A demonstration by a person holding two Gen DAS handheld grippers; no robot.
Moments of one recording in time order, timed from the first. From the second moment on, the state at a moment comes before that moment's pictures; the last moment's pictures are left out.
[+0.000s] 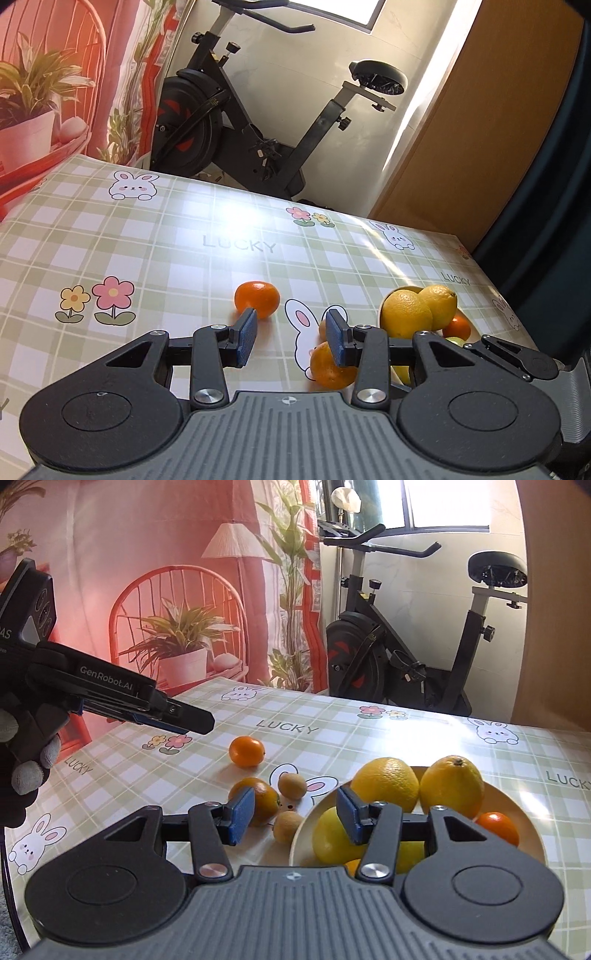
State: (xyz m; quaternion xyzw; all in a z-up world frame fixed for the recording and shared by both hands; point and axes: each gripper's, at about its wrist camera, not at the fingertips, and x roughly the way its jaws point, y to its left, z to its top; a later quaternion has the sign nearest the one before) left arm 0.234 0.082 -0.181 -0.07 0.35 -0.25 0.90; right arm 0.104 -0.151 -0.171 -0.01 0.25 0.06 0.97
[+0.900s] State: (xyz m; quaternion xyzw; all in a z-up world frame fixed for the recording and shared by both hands) left arm 0.228 0.086 -0.214 -0.11 0.37 -0.28 0.88; right arm 0.169 -0.086 -0.213 -0.04 0.34 0.09 0.93
